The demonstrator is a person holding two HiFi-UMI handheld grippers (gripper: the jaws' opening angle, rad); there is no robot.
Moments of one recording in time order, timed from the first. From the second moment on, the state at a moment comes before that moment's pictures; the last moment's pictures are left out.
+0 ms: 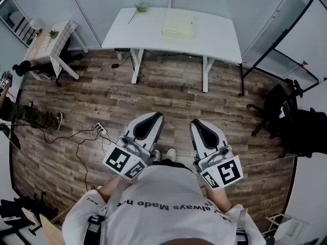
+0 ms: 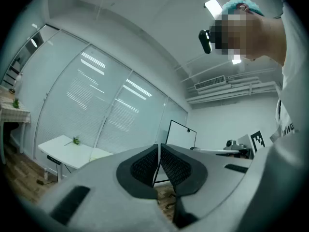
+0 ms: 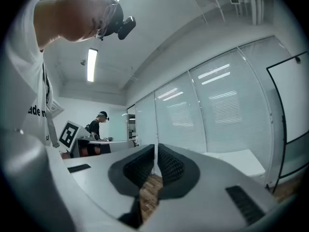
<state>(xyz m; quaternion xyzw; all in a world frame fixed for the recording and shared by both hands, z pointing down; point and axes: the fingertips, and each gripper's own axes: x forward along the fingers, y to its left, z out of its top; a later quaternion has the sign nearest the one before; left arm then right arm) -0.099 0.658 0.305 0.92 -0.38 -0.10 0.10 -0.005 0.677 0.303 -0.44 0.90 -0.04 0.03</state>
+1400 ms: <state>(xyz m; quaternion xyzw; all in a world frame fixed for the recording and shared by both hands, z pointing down) -0.112 0.430 0.317 0.91 -0.39 -0.08 0.12 -0.001 0.441 0.320 -0.46 0.89 -0.07 0.02</state>
